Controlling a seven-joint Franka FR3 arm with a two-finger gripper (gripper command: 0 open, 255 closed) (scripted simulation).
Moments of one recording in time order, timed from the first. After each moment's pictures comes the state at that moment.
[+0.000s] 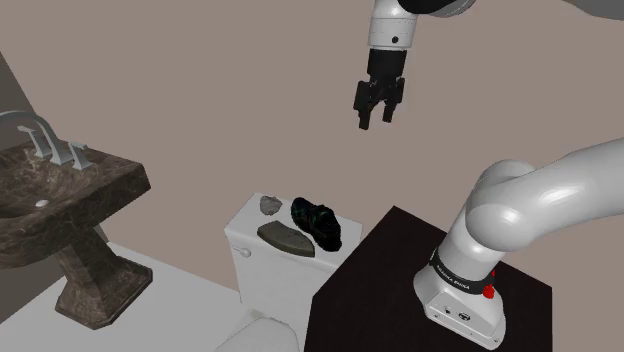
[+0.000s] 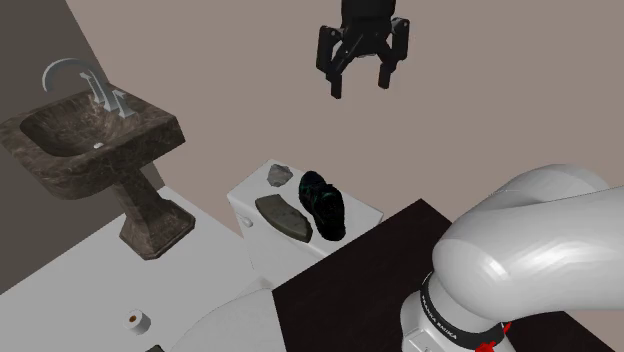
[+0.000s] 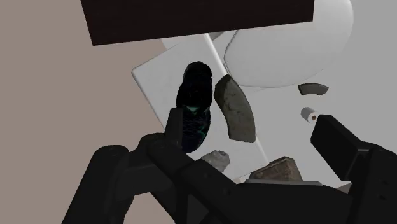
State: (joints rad) arm -0.01 -0.75 0.01 -2.42 0.04 1.57 0.15
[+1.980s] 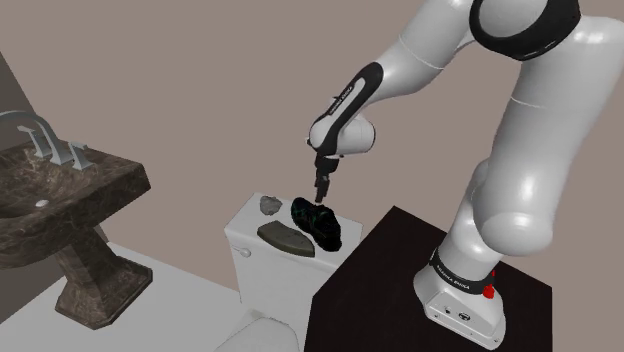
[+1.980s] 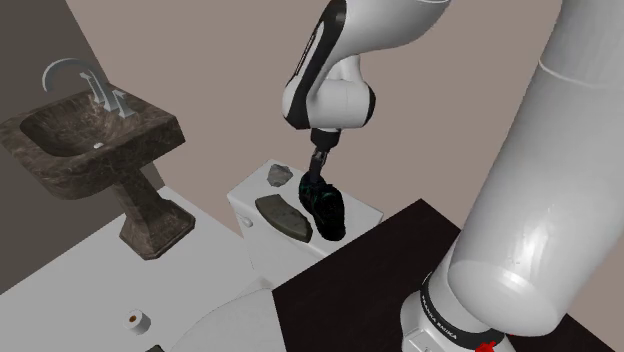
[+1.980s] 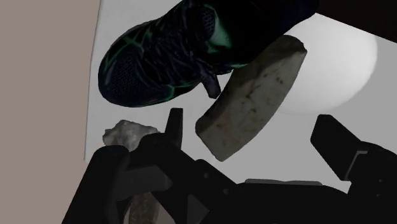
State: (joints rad) arm 0.24 0.12 -0.28 -2.57 0.40 2.71 -1.11
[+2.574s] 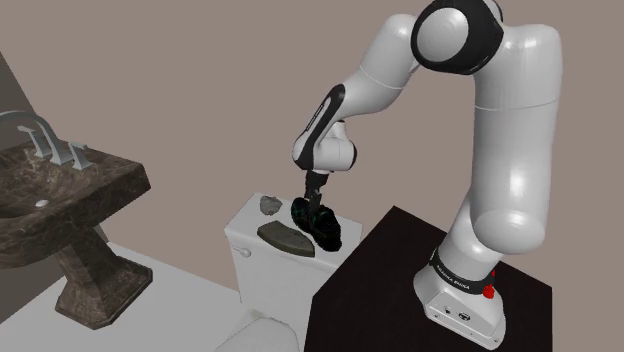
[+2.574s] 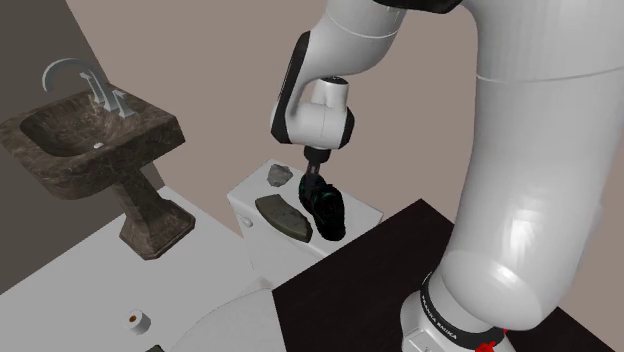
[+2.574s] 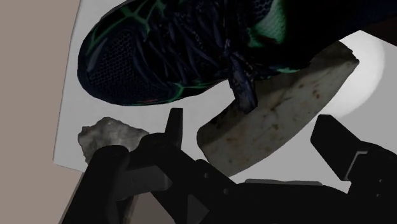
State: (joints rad) arm 0.14 0.37 -0.13 -2.44 0.67 2.82 -1.45
